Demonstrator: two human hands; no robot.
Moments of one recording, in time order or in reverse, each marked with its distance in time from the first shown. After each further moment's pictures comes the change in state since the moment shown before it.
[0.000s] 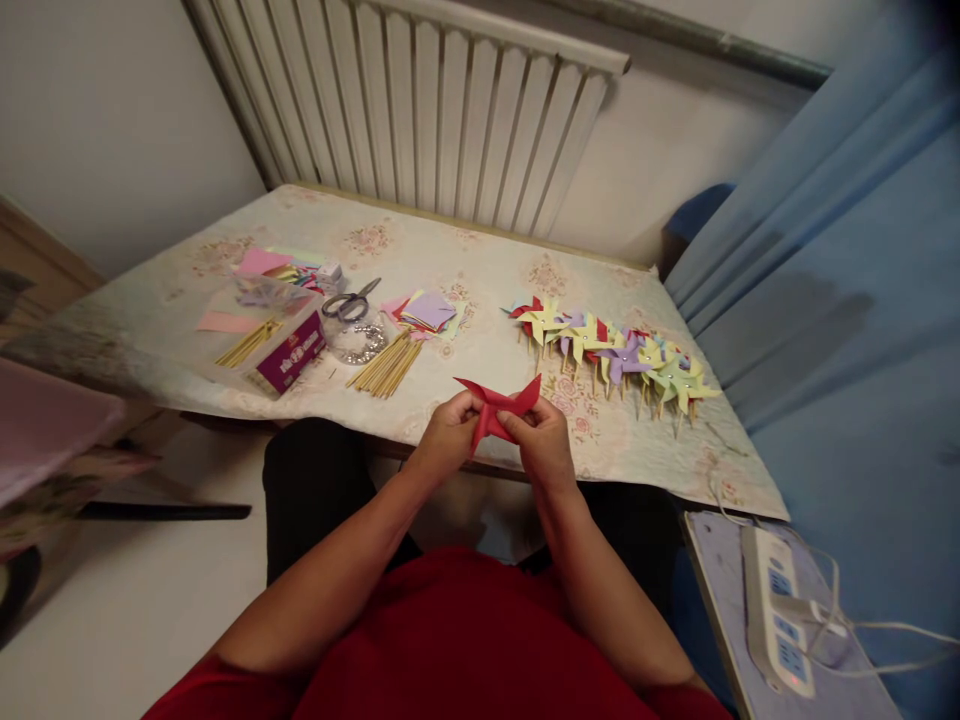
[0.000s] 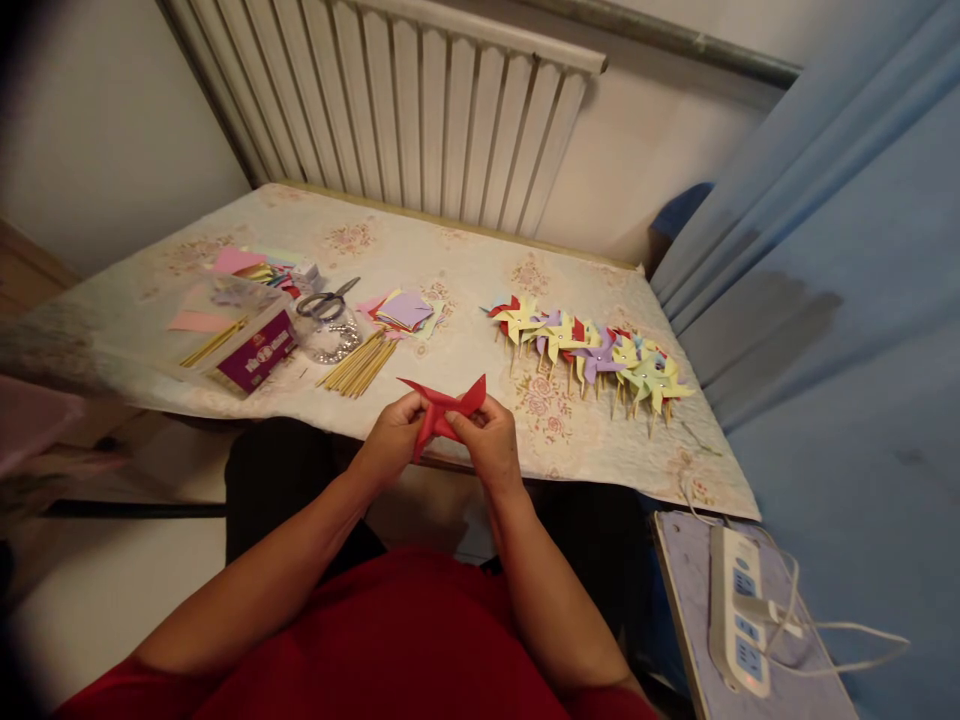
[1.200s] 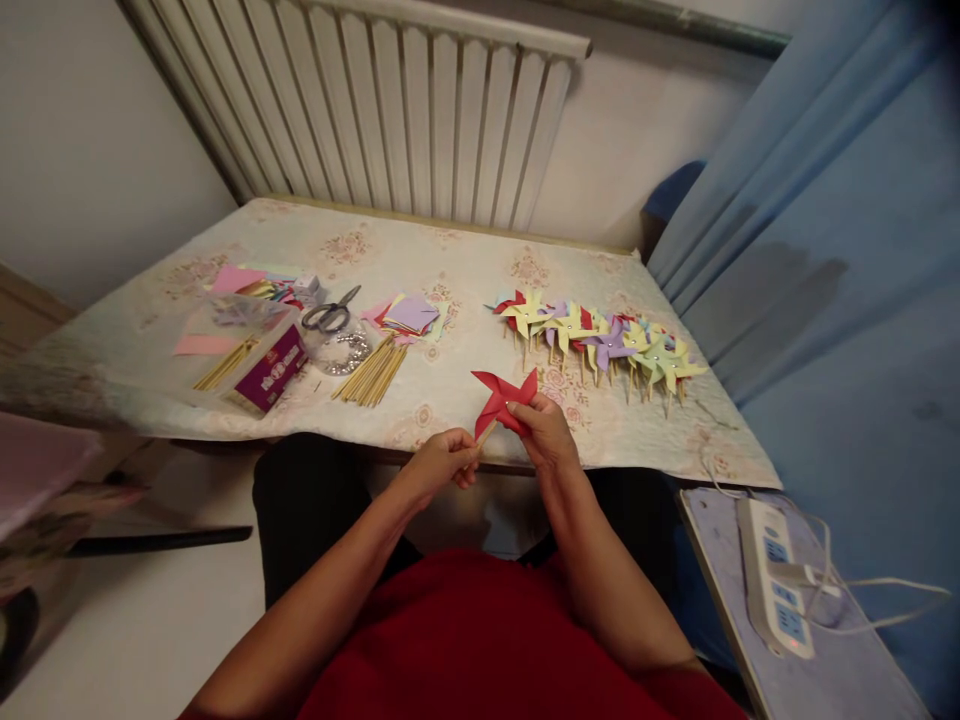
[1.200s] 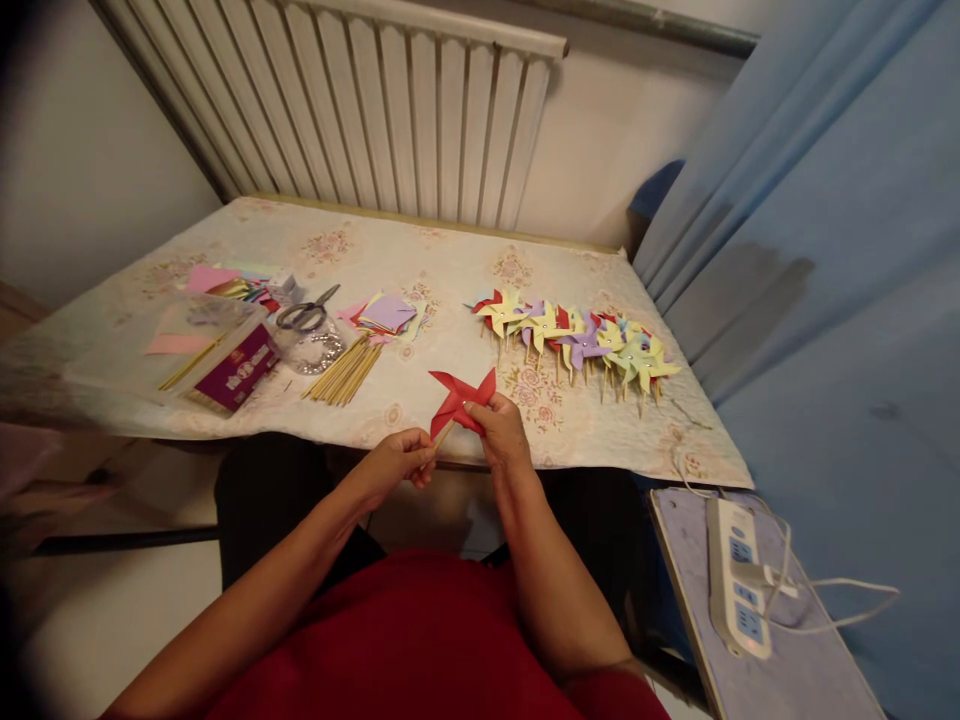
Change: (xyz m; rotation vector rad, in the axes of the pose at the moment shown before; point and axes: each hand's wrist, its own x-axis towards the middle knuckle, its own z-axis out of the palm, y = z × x) left_hand -0.008 -0.040 -0.014 0.115 -0.202 -0.333; right_hand 0.019 0.022 -0.032 0.307 0.117 0.268
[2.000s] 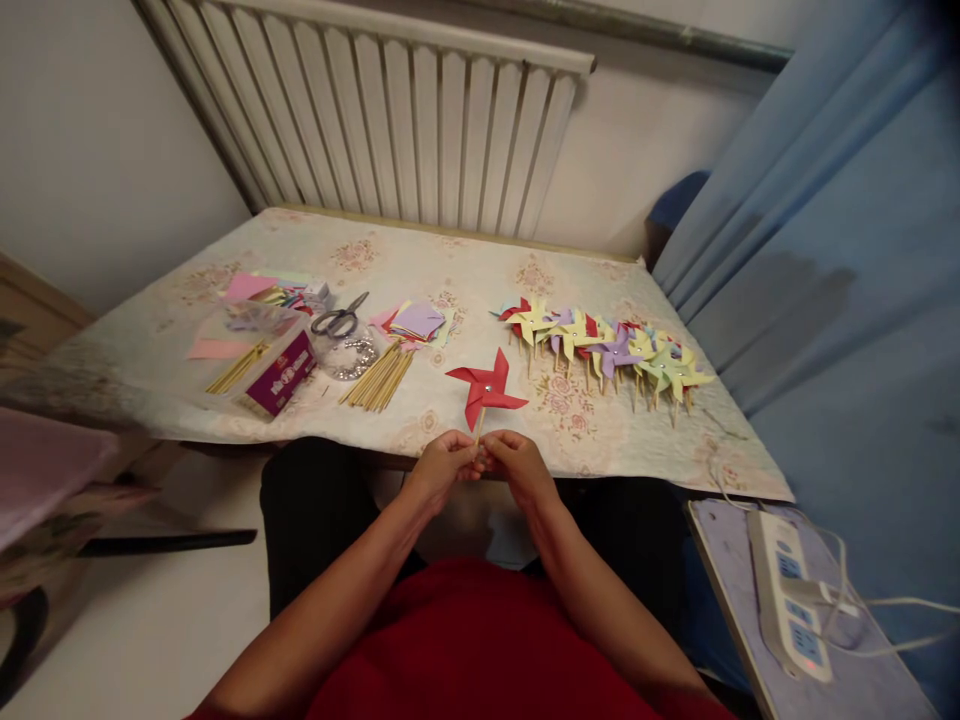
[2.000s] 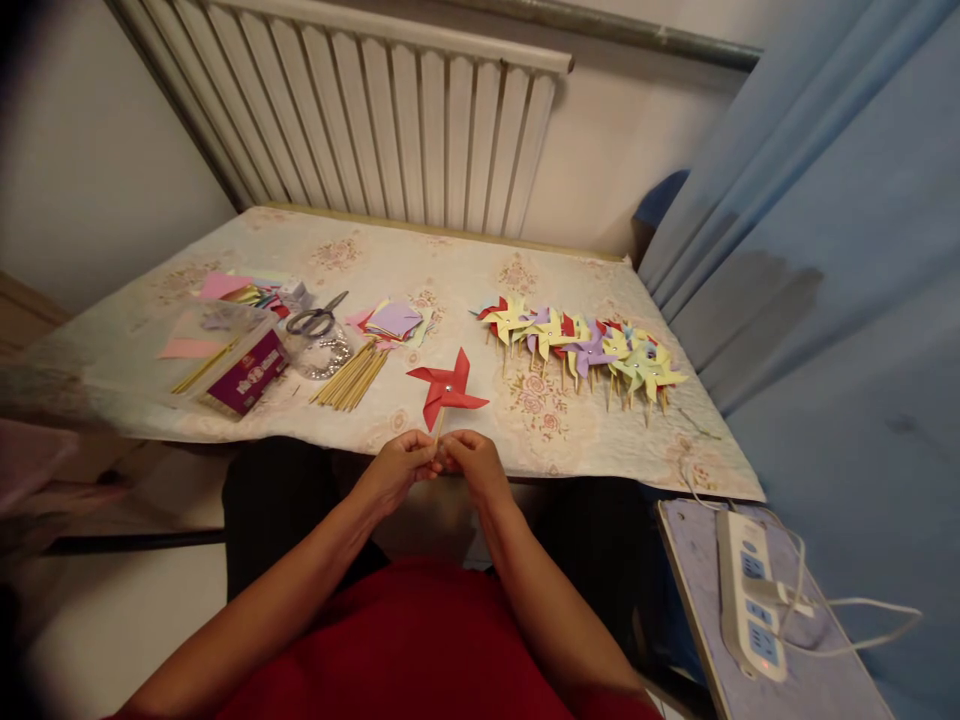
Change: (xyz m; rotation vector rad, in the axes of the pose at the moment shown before) left_hand 0.009 -0.011 0.004 -0.301 0.199 0.023; right_hand -0.024 0.048 -0.003 -0.230 -0.078 0.167
